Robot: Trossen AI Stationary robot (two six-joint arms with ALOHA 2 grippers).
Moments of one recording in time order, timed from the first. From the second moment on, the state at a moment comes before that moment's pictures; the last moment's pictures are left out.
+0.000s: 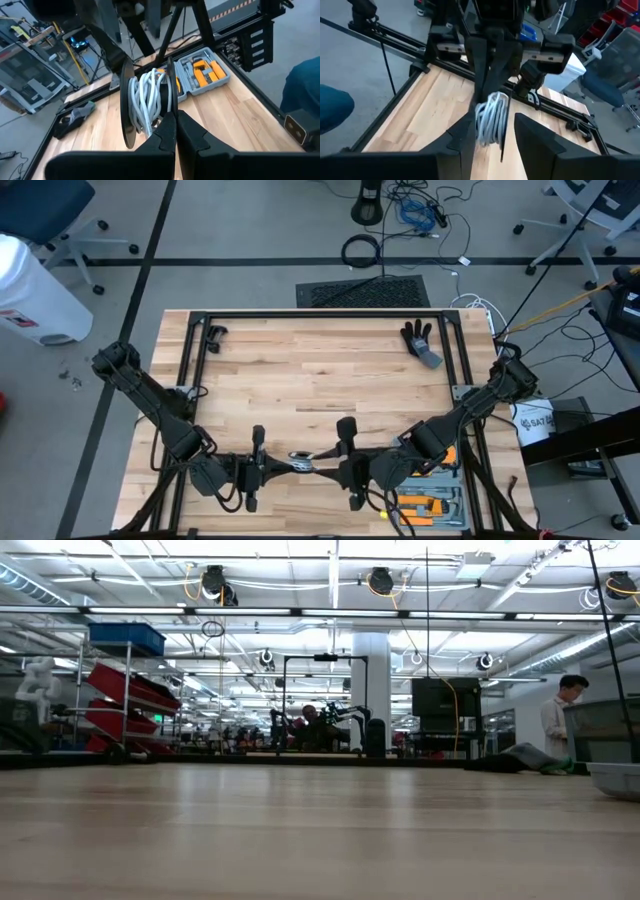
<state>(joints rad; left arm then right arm) -0.76 1.41 1.02 0.02 -0.72 0.17 0.58 1.69 1.53 -0.23 0.54 -0.16</state>
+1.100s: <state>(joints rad) -0.77 1.41 1.02 0.03 -0.71 0.16 0.52 1.76 1.53 -0.24 0.58 -0.12</state>
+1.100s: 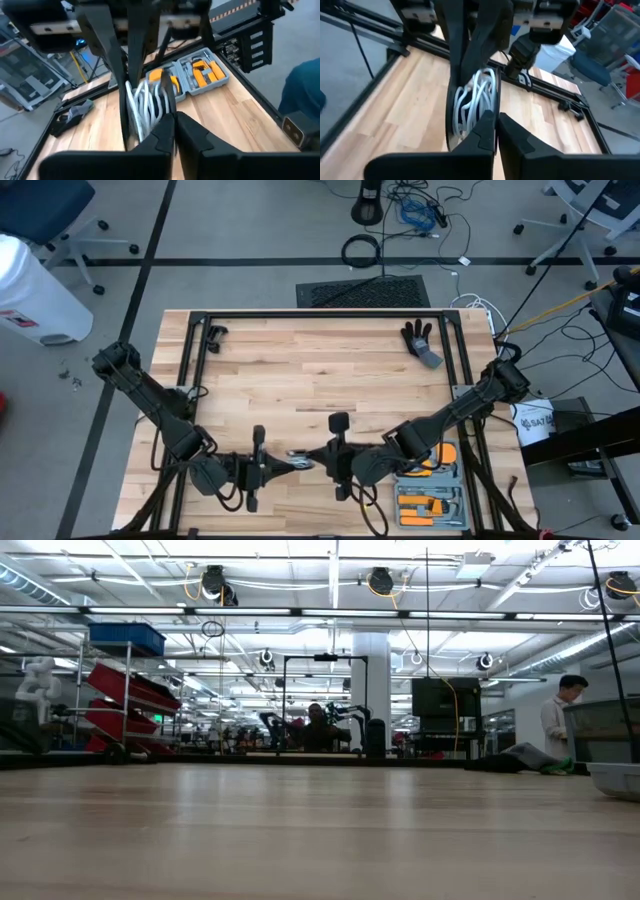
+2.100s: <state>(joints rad) -0.81 1.41 1.02 -0.20 -0.74 -0.67 0.50 1.67 1.53 -0.51 0.76 -0.07</state>
